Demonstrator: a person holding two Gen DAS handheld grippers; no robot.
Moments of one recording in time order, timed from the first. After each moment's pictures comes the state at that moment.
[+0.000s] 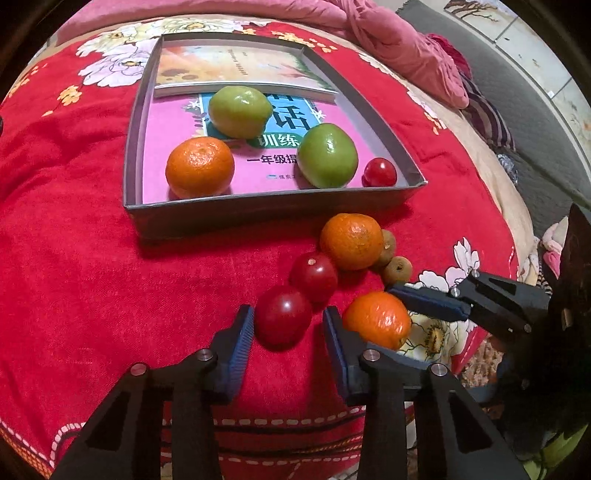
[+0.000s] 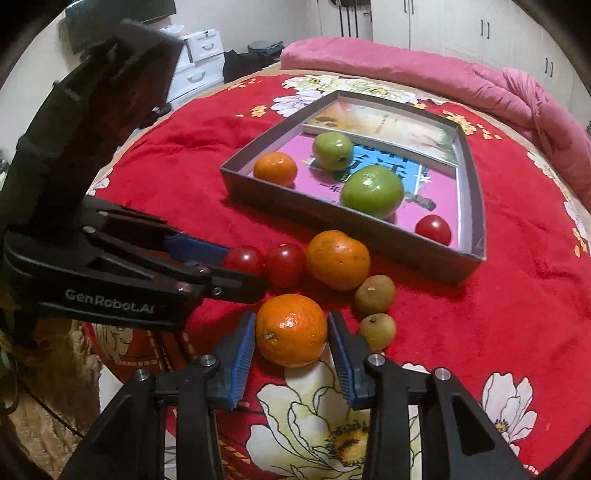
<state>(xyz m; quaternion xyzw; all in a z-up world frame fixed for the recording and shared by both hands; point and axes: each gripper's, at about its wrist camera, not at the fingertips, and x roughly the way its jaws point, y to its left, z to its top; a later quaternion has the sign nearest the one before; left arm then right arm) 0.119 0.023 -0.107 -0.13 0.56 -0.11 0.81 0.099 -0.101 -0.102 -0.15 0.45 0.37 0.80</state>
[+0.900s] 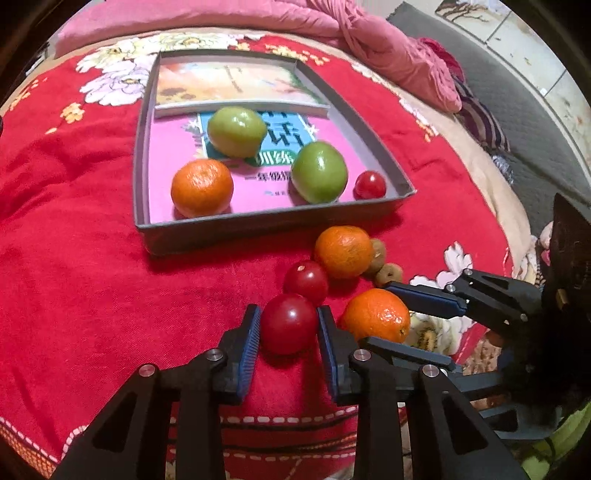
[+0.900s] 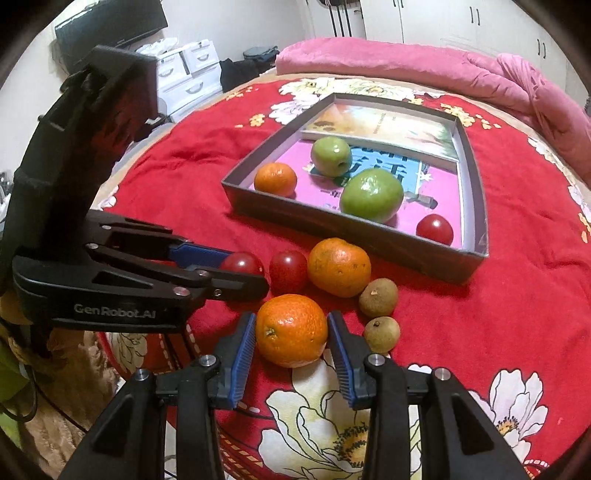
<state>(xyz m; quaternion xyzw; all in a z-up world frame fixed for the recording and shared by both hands) 0.112 0.027 -0.090 -0.12 0.54 -0.12 0.82 0.109 -0.112 -0.092 -0.10 0.46 0.38 0.80</state>
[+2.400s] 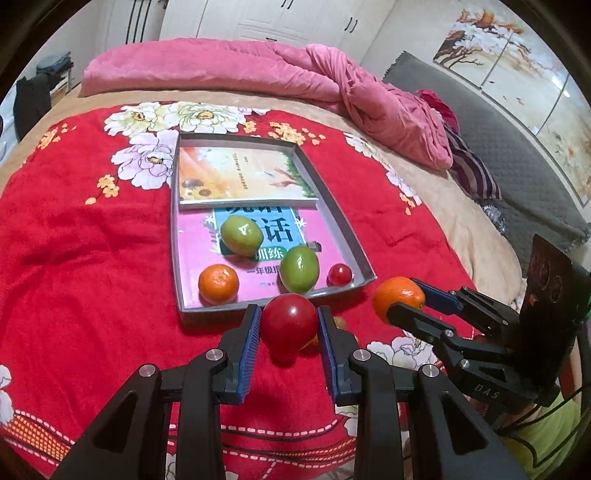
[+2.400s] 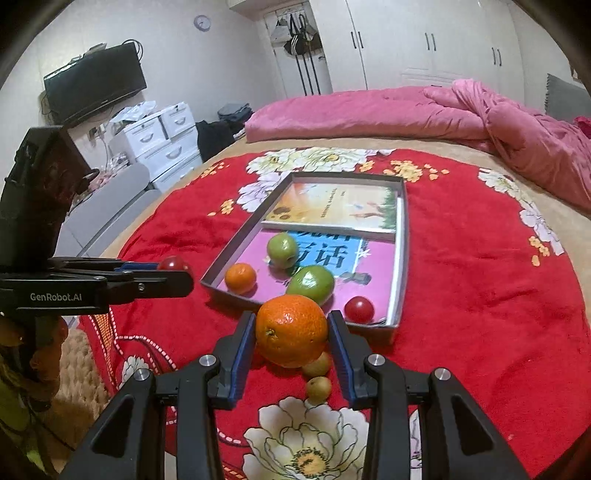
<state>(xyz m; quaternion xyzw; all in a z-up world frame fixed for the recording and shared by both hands) 0.106 0.044 -0.005 -0.15 0.46 -0.09 0.87 0.130 -0.160 -0.028 -0.03 0.38 0.34 0.86</state>
